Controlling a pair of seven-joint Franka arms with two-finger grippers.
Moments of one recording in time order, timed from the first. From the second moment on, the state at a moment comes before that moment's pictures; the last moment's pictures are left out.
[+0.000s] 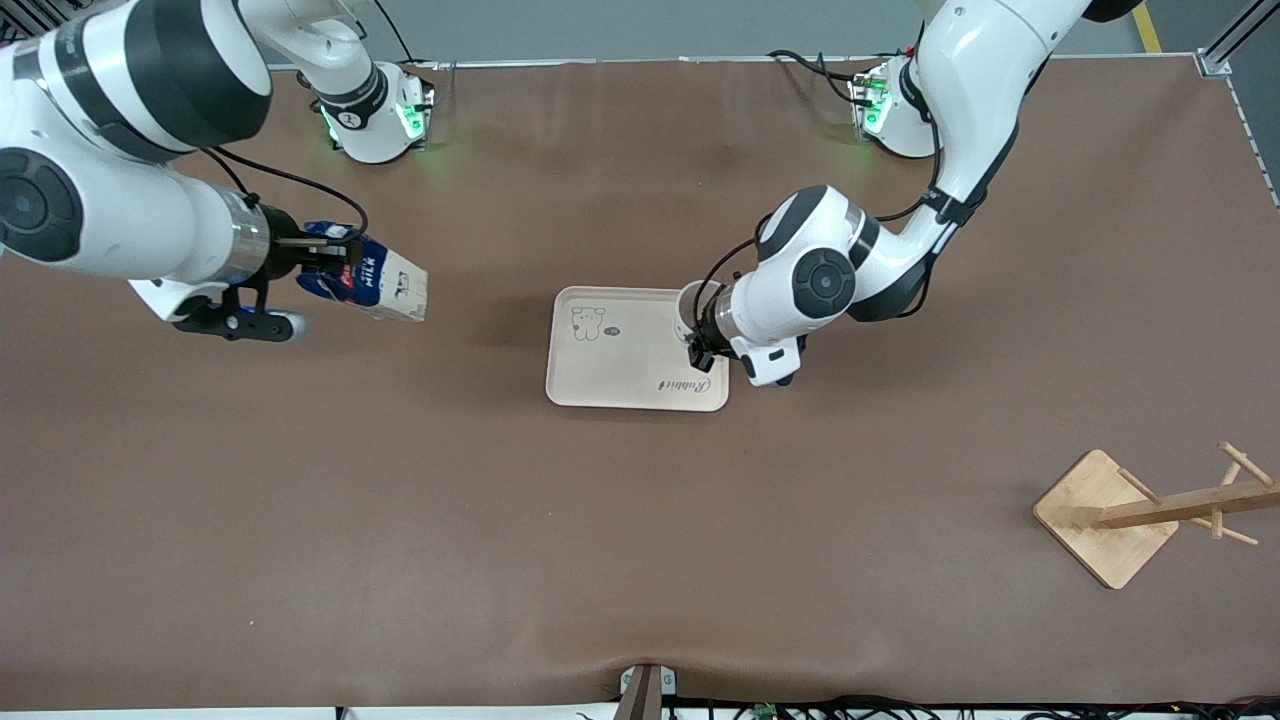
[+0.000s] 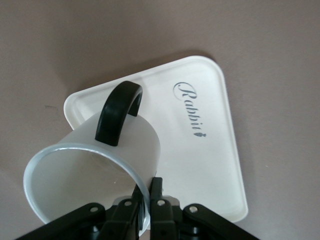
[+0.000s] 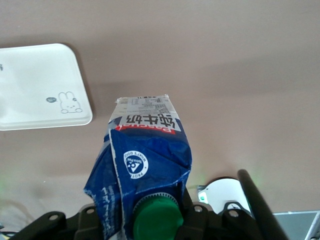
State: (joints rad) left arm -0.18 0.56 -0.52 -1.76 -0.17 2.25 -1.74; right arm 0.27 0.20 -0.03 -1.51 0.18 1.31 0.37
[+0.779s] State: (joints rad) left arm -0.23 0.66 -0.51 -1.75 -0.02 2.31 -1.88; right arm 0.52 0.31 -0.02 -1.52 0.21 1.56 0.64
